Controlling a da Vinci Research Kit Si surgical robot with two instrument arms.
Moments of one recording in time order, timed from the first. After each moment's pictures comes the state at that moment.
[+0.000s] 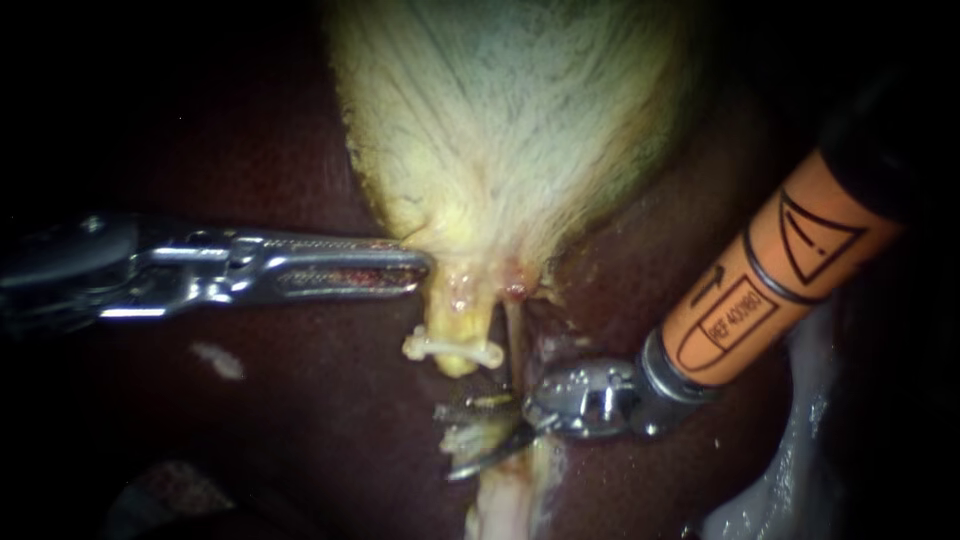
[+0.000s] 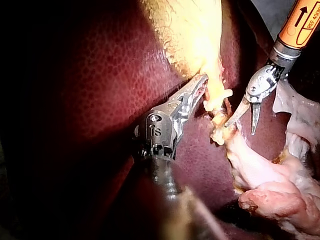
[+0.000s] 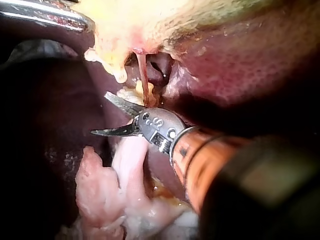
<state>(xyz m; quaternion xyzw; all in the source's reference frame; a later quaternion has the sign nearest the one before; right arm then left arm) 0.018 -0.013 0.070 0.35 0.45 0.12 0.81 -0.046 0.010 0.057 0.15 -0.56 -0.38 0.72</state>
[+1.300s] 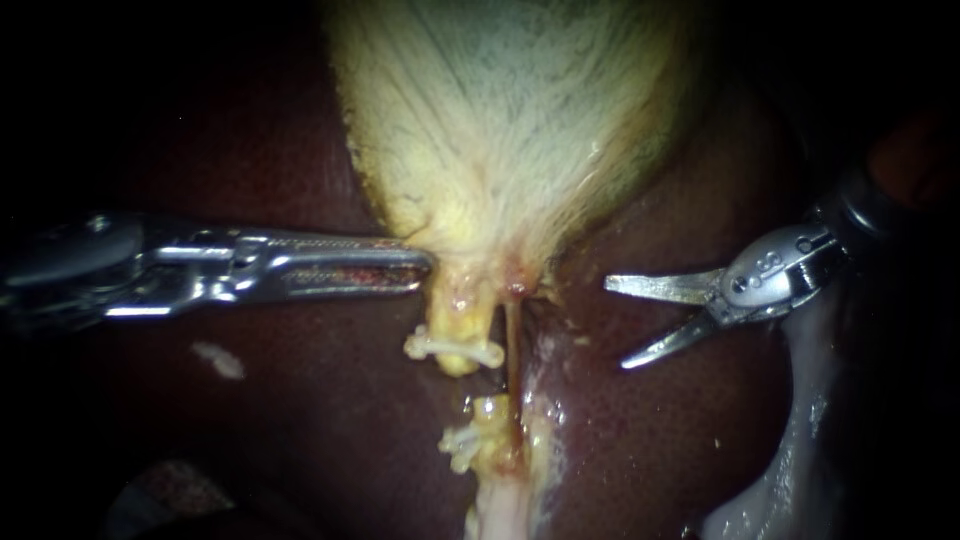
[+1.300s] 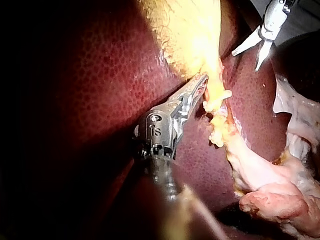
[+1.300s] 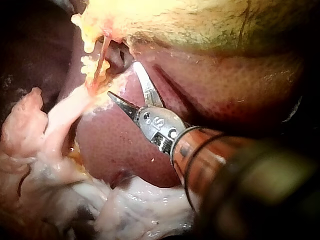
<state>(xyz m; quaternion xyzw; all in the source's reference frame) 0.006 -0.002 0.066 0.09 0.48 0.06 0.87 -0.048 0.009 0.059 0.15 -0.56 -0.38 0.72</state>
